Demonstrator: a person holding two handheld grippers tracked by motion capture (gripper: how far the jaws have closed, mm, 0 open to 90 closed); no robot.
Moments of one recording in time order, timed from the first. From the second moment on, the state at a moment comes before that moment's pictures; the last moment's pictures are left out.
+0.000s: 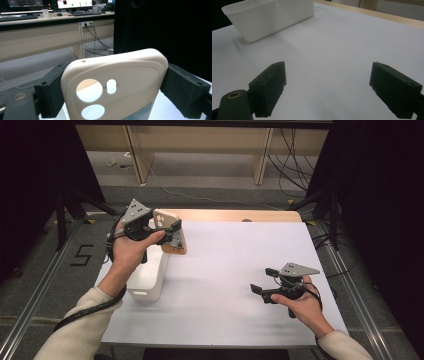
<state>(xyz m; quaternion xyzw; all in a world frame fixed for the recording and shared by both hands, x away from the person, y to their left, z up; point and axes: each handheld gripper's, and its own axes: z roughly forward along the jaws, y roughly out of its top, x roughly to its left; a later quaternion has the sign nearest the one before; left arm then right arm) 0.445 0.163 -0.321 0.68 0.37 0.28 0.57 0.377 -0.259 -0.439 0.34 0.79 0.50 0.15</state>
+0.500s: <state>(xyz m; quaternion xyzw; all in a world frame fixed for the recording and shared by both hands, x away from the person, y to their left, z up) 0.444 0.180 -0.320 0.67 0.38 0.29 0.57 0.377 -0.259 -0.439 0.34 0.79 0.50 0.15</state>
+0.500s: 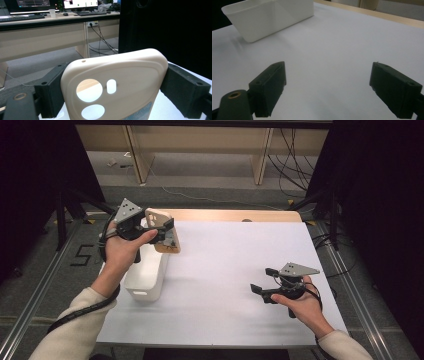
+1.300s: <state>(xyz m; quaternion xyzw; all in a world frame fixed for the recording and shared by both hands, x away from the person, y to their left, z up) 0.444 0.202 -0.321 0.67 0.40 0.30 0.55 0.377 -0.259 -0.438 0.34 0.79 0.50 0.15</state>
